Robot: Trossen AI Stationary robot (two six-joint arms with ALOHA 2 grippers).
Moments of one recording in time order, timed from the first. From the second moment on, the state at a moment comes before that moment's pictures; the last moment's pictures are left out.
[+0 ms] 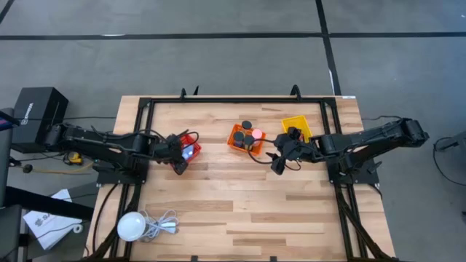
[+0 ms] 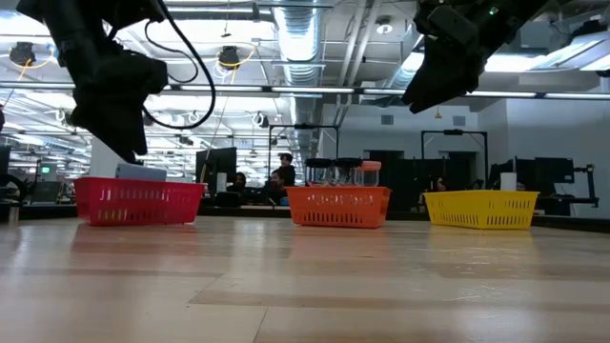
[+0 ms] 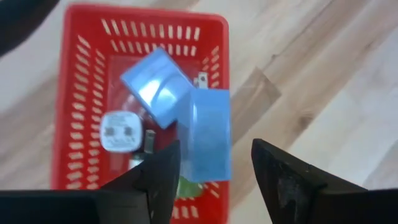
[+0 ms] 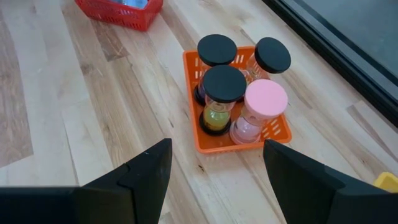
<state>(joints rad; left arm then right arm) -0.04 0.99 0.62 -0.75 -0.27 -0.82 0.15 1.19 0.82 -0.45 0.50 0.41</state>
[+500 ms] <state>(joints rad) -0.04 0.99 0.62 -0.75 -0.31 -0.73 0.14 1.19 0.82 -0.46 0.49 0.41</state>
